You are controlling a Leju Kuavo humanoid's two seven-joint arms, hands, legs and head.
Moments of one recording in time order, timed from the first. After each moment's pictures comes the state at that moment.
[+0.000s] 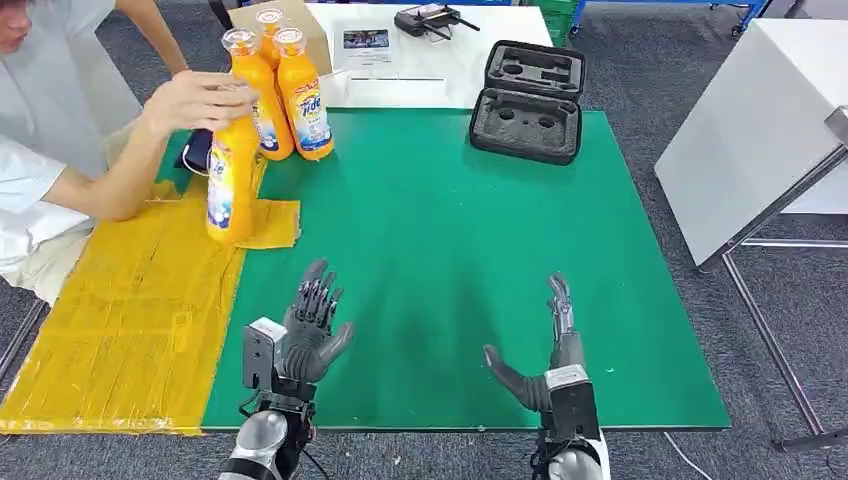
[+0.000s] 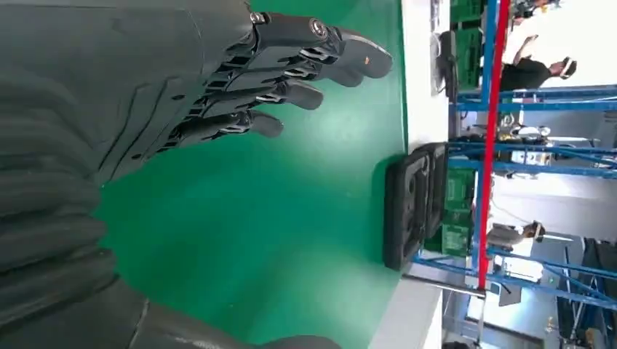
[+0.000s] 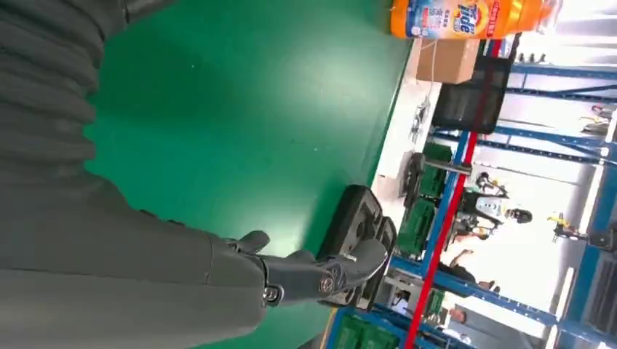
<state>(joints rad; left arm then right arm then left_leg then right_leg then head) -0.11 -0.30 -0.12 -1.14 -0.20 -0.02 -0.47 0.16 0.28 -0.01 -1.56 0.37 -0.11 -0.50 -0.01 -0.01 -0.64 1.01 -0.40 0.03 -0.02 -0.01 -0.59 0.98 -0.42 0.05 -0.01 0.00</state>
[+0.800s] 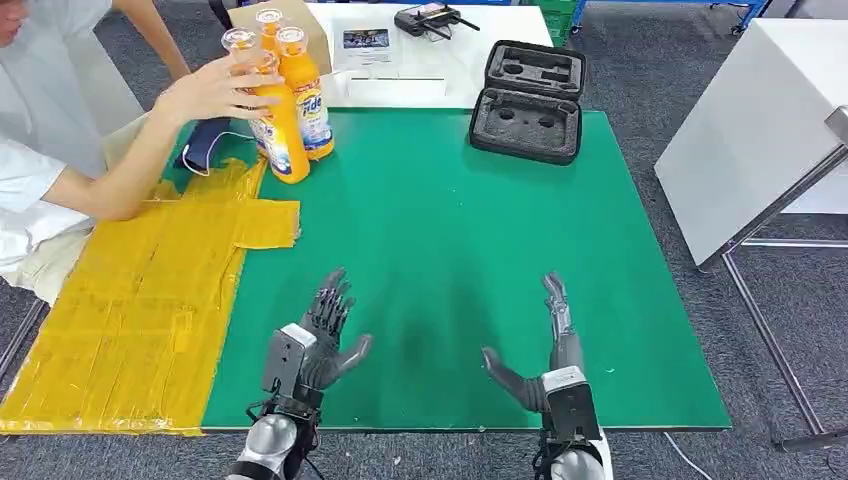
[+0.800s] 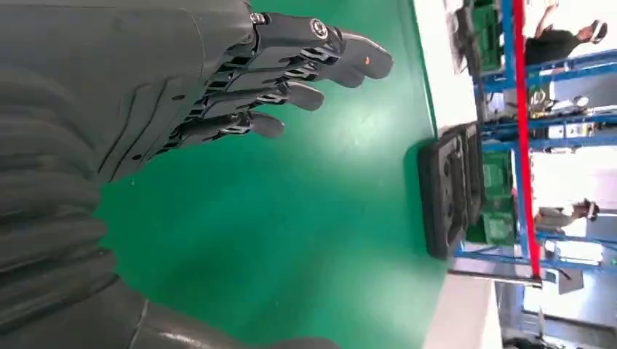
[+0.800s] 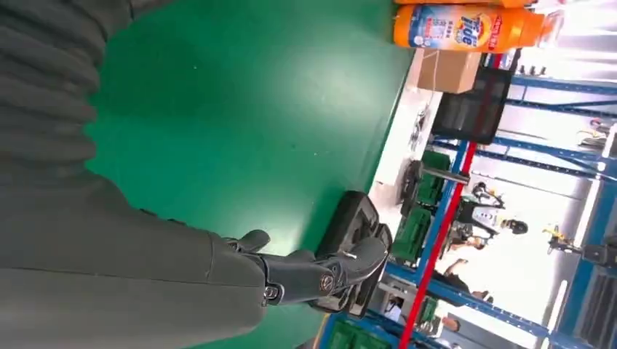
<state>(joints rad) -0.12 -0.30 -0.14 -1.11 -0.34 0.01 -0.46 0.16 0.29 -0.04 -1.56 0.39 -0.06 -0.51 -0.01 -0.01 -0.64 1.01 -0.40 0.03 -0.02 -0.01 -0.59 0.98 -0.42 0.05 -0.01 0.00</state>
